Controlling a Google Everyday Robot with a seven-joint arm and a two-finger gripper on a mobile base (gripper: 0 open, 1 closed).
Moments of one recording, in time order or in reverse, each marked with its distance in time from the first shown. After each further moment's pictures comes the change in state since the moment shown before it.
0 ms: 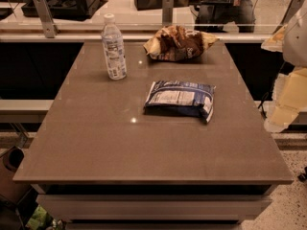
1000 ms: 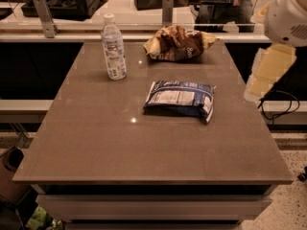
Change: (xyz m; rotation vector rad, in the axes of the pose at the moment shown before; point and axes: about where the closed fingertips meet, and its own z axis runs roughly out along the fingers) arm -0.023 -0.059 0.001 0.147 -0.016 -0.015
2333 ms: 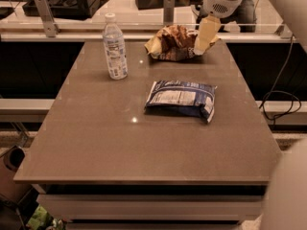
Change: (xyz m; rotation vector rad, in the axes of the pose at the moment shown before) arm -0.081 -0.170 0.131 0.135 -0.031 0.026
